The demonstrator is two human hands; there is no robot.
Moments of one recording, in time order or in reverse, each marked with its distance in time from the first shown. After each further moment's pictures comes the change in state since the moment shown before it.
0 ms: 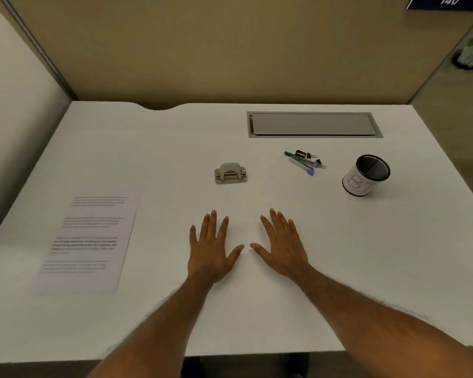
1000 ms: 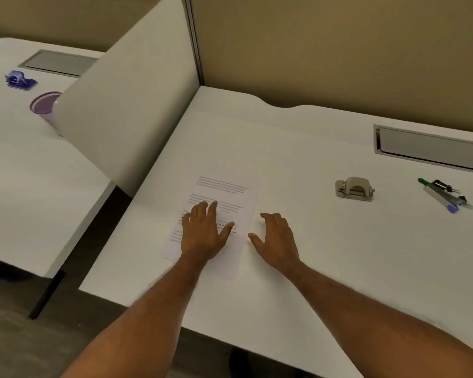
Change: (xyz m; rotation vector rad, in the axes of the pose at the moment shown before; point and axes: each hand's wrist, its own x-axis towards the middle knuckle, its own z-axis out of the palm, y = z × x) left_hand -0.051 -0.281 -0.069 -0.046 0.149 -0.386; right_hand 0.075 -0.304 0.027 0.303 -0.032 -0.118
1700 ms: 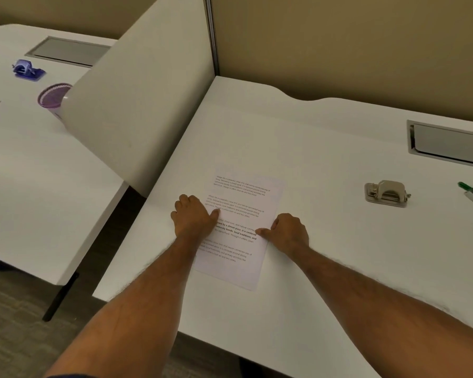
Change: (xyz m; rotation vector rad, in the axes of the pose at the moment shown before) left_hand 0.060 -0.059 -0.010 -0.061 -0.110 -0.365; right_hand 0.057 -0.033 0.006 0.061 -0.214 0.400
